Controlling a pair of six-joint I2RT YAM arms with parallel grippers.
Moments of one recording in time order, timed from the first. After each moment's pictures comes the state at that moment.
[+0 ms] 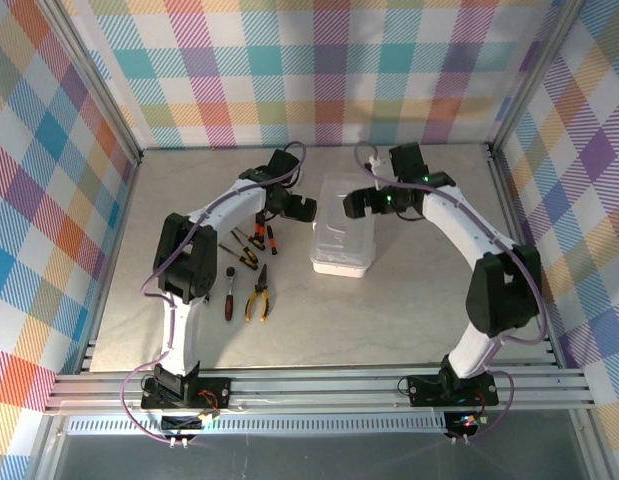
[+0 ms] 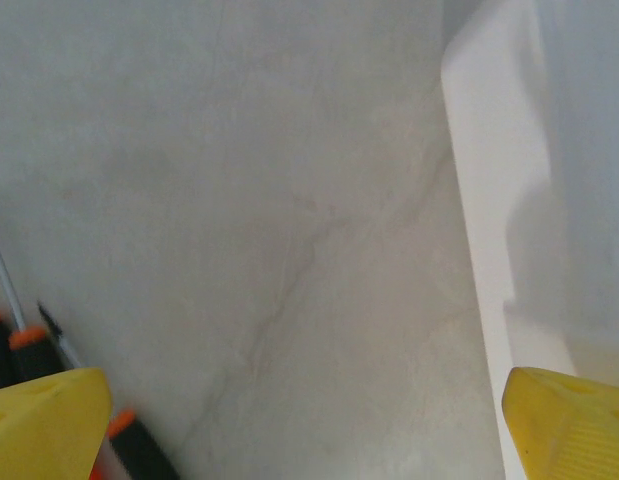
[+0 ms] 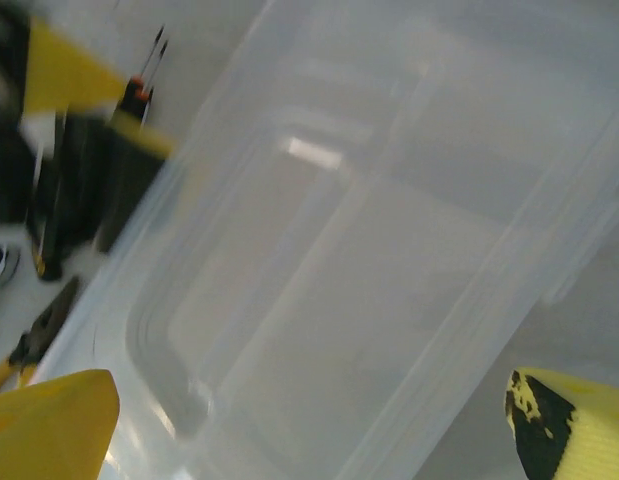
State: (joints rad) left arm -0.45 2.10 1.72 -0.71 0.02 -0.17; right arm 0.32 1.73 1.48 -0.67 -0.34 0.05
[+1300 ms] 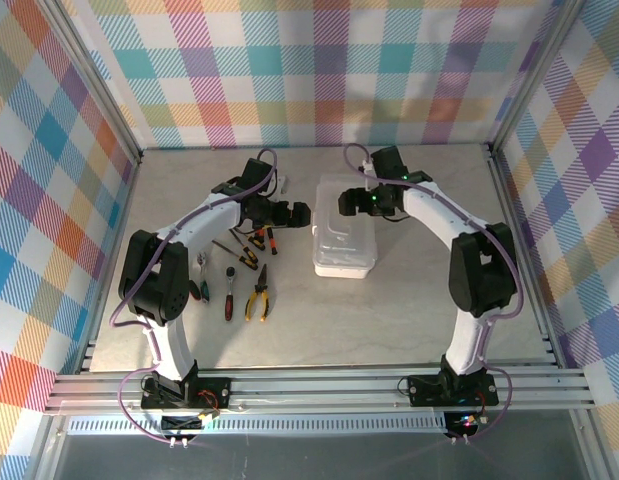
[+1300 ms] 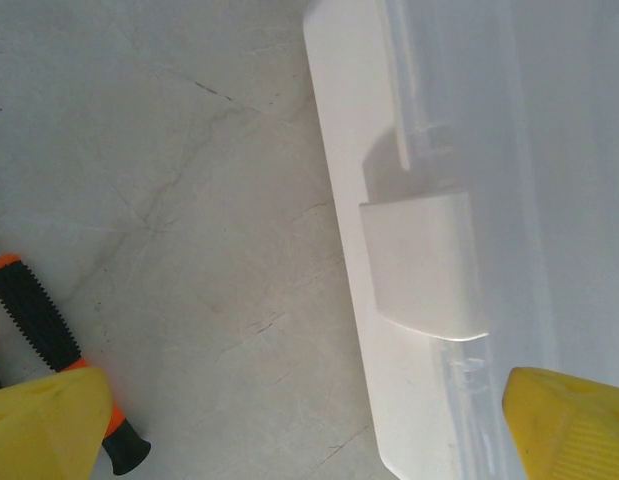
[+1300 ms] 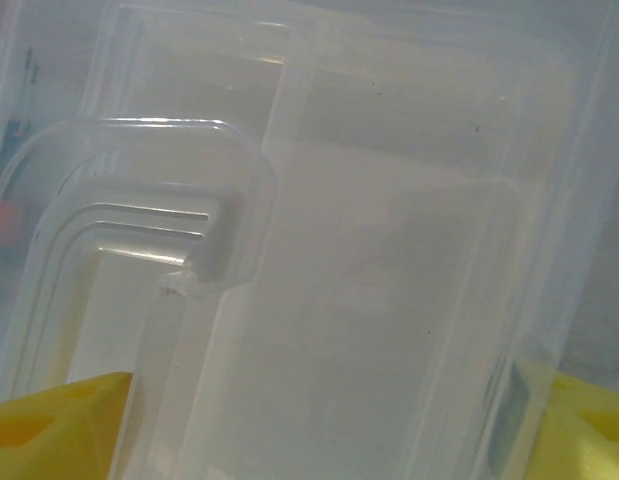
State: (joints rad) left arm -0.40 1.86 1.44 -0.58 0.31 -0.33; right arm 0.35 1.87 1.48 -0.61 -0.24 0.24
